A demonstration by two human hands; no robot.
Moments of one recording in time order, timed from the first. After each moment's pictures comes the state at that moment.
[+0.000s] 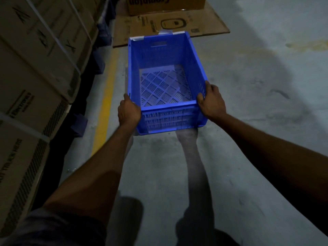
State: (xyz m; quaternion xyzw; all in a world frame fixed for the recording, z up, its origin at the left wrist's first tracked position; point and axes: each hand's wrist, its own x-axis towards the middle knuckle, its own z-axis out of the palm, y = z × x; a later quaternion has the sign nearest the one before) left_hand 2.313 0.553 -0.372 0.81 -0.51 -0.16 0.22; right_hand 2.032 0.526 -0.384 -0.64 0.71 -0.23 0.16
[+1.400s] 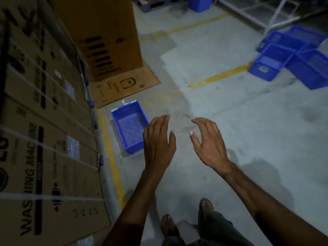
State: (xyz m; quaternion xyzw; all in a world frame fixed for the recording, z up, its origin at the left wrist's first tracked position) left_hand 2.080 0.927 0.390 0.54 -0.79 -0.08 0.28; right_hand 1.905 0.979 0.378 -0.63 0.72 -0.31 0.04
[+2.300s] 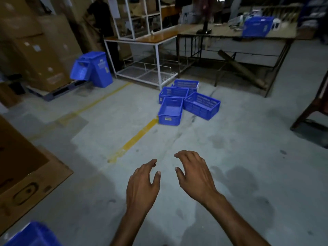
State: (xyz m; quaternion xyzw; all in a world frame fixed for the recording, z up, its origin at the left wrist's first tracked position) left_hand 1.529 0.912 0.436 0.35 -0.89 -0.21 0.23; right_hand 1.385 1.037 0.441 -0.46 0.84 -0.27 -0.06
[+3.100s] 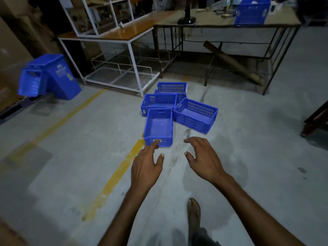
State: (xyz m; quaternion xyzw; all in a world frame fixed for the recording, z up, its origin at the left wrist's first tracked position) left_hand 1.038 0.530 0.412 0.25 -0.91 -0.26 0.19; right_hand 0.908 0.705 0.405 -0.36 0.88 -0.30 -0.02
